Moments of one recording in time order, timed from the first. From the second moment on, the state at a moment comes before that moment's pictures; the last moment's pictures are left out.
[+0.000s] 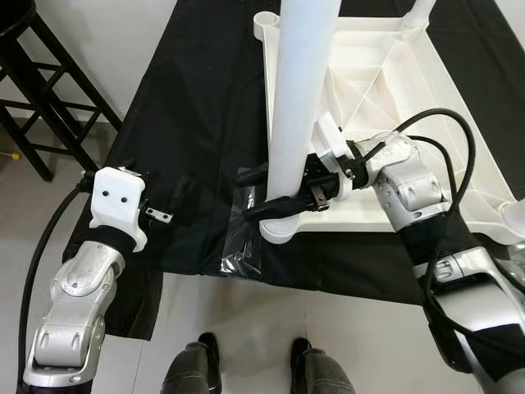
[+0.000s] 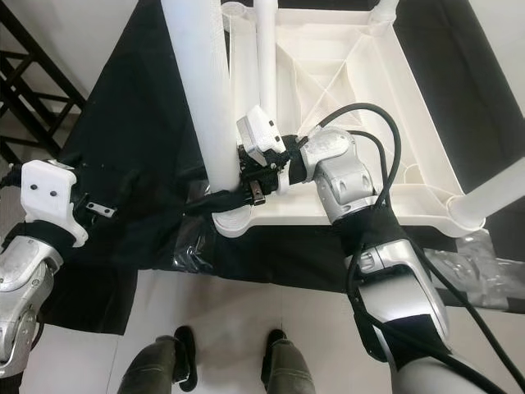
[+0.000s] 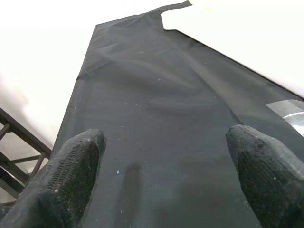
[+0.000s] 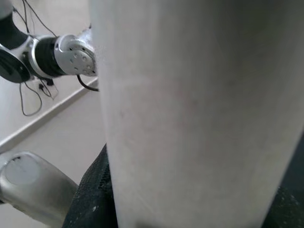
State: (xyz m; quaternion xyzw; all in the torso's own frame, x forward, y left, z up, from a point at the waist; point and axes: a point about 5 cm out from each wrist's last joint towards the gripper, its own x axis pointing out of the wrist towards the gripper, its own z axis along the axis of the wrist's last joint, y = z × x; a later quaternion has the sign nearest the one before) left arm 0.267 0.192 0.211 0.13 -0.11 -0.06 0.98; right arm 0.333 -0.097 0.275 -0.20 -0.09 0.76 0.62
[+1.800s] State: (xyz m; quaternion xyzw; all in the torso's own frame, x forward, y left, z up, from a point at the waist) left arm 0.271 0.190 0.208 0.14 -0.10 -0.07 0.98; right arm 0.336 -0.108 0.259 -0.15 -0.13 0.75 0.63
